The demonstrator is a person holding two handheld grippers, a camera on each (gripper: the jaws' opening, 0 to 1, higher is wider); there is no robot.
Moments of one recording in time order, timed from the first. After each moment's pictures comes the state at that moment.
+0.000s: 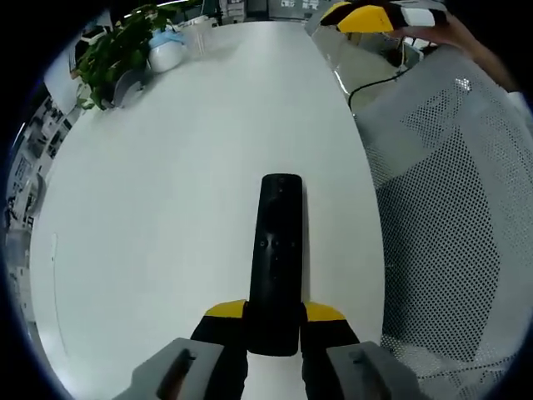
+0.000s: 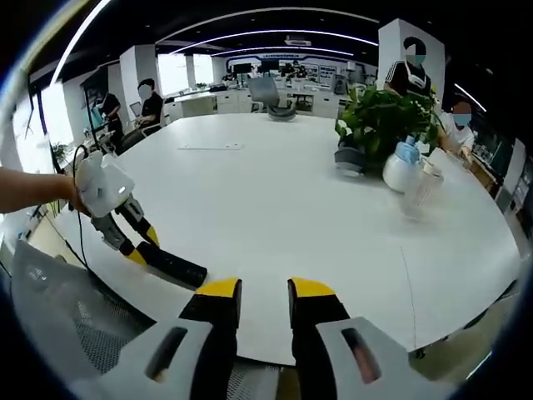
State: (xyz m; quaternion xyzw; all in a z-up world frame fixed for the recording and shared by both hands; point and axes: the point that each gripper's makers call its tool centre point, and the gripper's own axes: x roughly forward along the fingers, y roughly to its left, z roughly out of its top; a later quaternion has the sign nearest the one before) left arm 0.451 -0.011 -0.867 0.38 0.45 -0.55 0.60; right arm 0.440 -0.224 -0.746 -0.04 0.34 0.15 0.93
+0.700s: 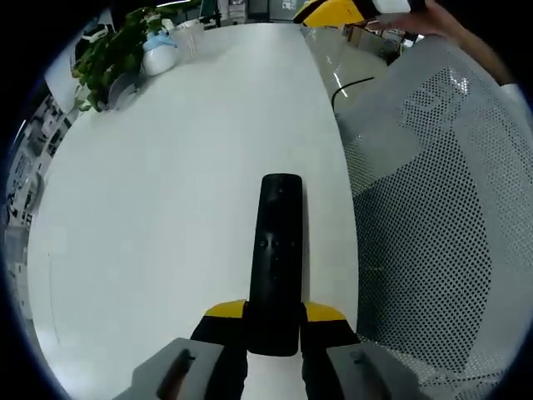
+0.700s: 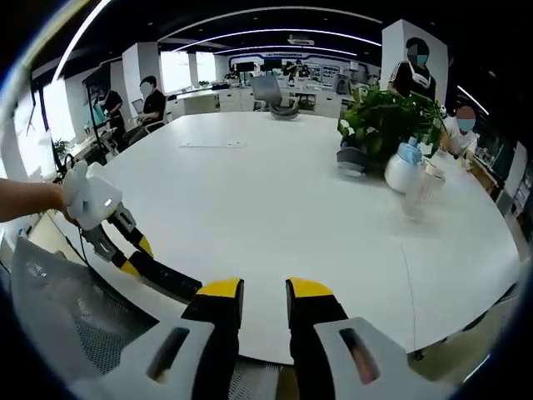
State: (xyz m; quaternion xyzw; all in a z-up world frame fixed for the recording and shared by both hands) left arm 0.423 -0.017 -0.868 0.38 0.45 -0.55 0.60; right arm 0.440 -0.223 -0.747 -0.05 0.35 0.15 0.92
